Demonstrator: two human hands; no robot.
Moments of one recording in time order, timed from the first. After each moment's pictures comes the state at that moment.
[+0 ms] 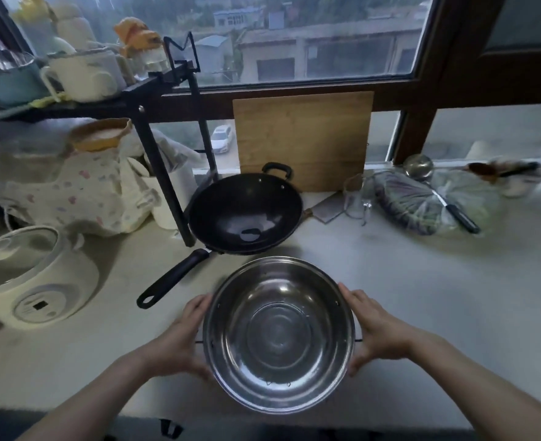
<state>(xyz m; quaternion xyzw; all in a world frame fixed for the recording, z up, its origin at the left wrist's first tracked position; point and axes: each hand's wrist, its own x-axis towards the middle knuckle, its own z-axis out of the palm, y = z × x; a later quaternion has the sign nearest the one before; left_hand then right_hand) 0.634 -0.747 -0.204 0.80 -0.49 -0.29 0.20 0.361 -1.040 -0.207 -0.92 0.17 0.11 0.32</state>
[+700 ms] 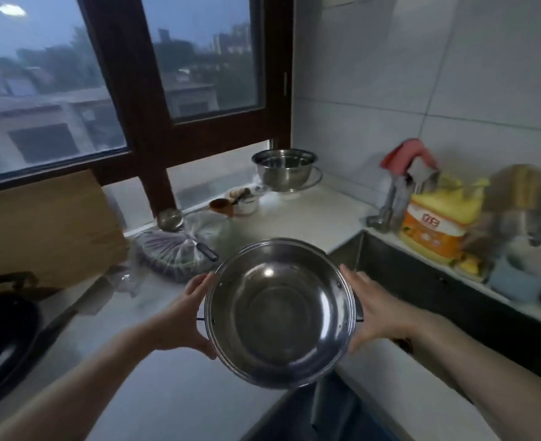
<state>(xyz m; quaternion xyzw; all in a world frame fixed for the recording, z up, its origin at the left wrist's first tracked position) 0.374 -1.097 -0.116 0.53 -0.80 -0.25 0.12 -0.027 -1.112 -0.104 -0.80 0.53 -0.08 0.26</state>
